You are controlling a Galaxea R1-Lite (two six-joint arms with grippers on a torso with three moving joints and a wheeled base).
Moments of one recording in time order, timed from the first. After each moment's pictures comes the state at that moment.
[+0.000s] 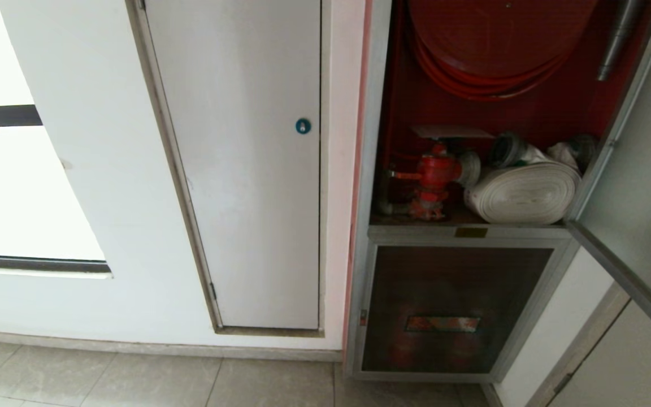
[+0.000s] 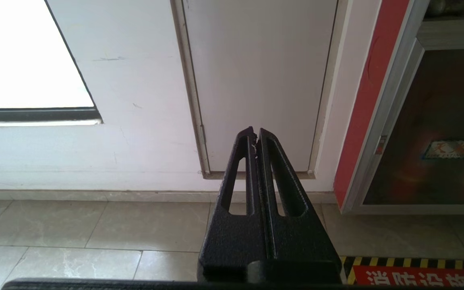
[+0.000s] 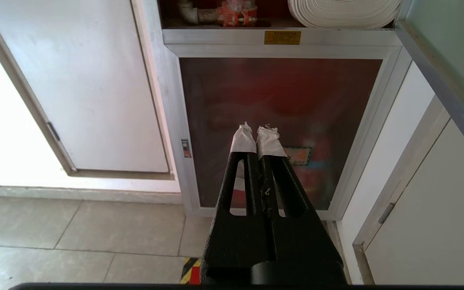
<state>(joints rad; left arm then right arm) 0.01 0.00 0.00 -0.02 -0.03 0.04 0.01 0.00 0.00 0.00 -0.01 0.03</state>
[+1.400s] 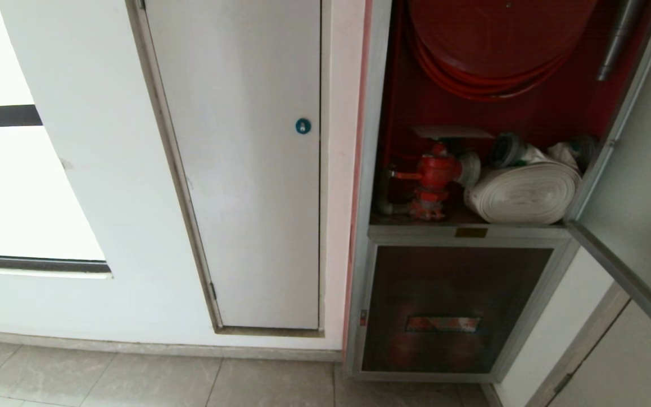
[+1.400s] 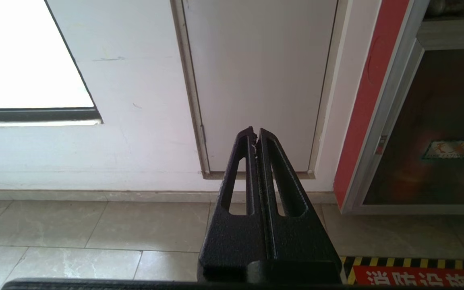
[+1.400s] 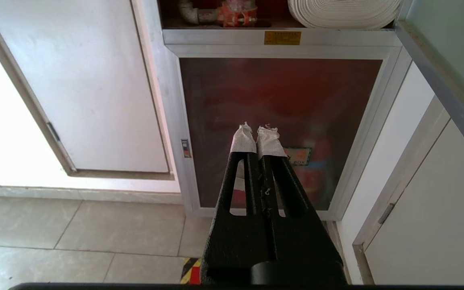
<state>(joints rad) 0.01 0.00 0.00 -0.02 -0.03 0.04 0.01 0.00 0.00 0.00 -0.01 0.03</state>
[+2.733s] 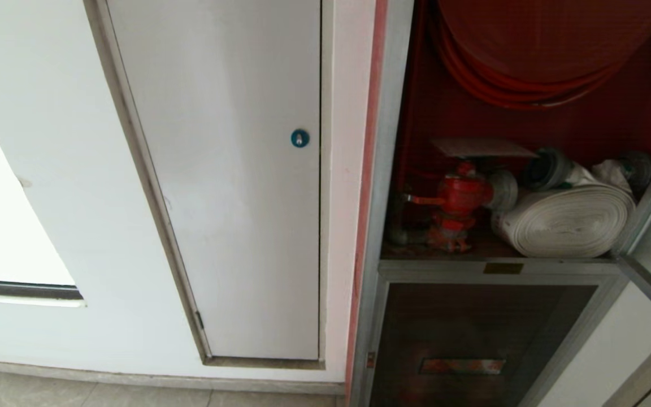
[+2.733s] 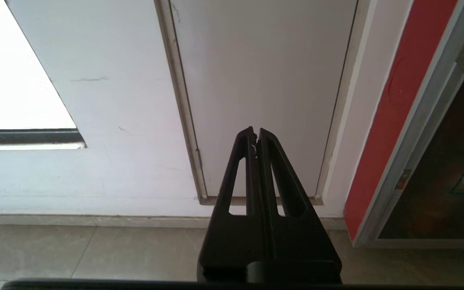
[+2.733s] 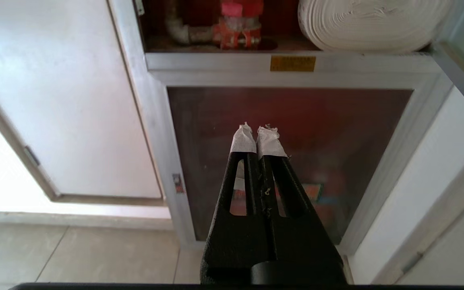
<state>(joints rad) 0.01 0.00 0.00 -0.02 -0.03 0.04 0.01 0.00 0.00 0.00 -0.01 0.03</state>
